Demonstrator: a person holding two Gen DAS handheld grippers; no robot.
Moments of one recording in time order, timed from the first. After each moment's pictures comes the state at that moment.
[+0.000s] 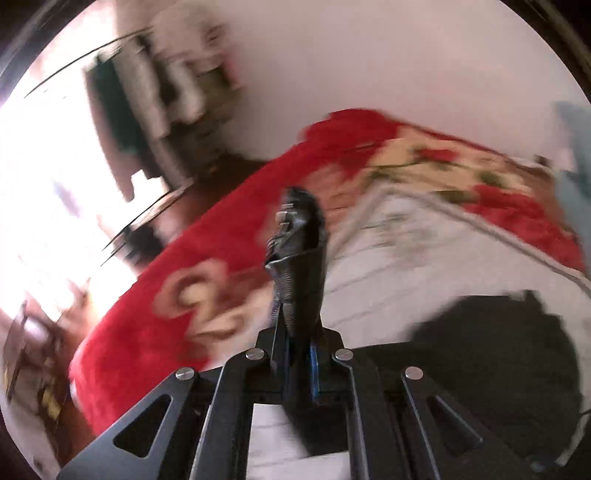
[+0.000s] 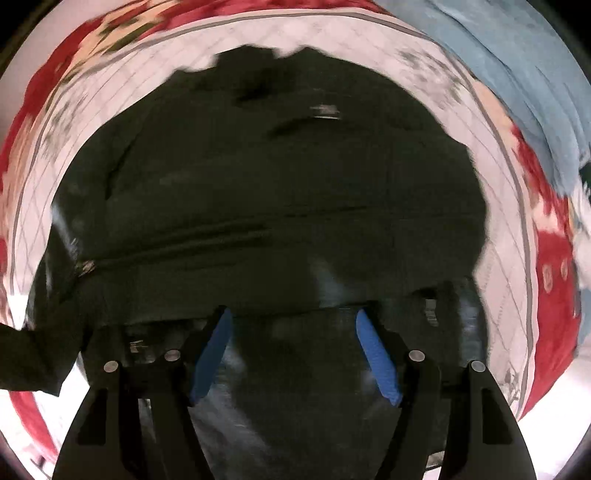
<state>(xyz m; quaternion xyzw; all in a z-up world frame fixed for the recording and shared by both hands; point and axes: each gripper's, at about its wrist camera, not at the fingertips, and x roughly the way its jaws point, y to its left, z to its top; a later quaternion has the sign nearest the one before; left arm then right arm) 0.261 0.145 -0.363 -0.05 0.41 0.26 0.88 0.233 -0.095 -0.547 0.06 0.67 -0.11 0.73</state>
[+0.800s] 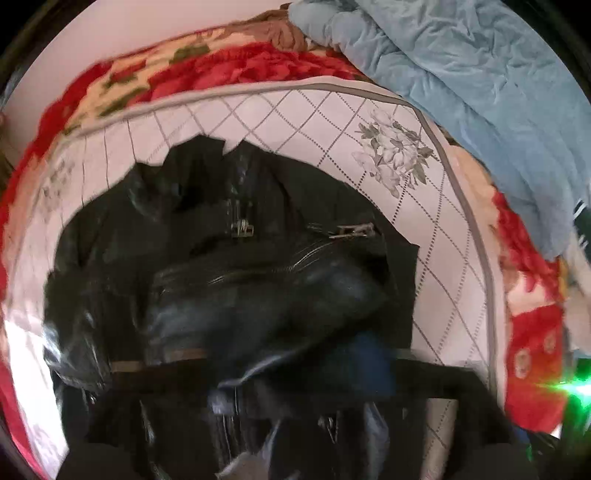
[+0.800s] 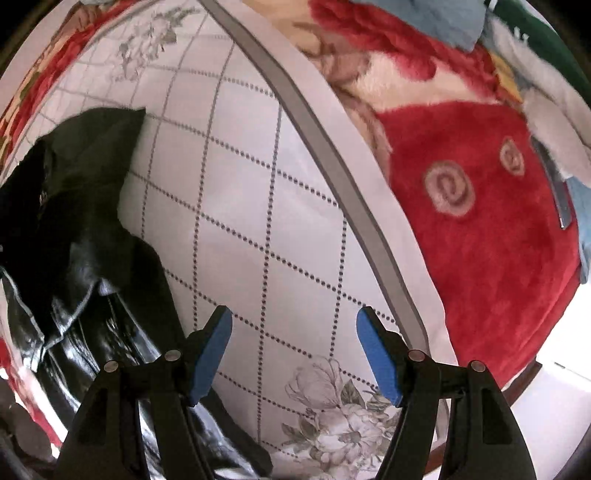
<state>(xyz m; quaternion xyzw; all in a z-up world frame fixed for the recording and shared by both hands) 0.330 -0.191 -0.471 0.00 0.58 -0.09 0.81 0.157 -0.412 -0.581 0.21 0.71 -0.20 0.65</state>
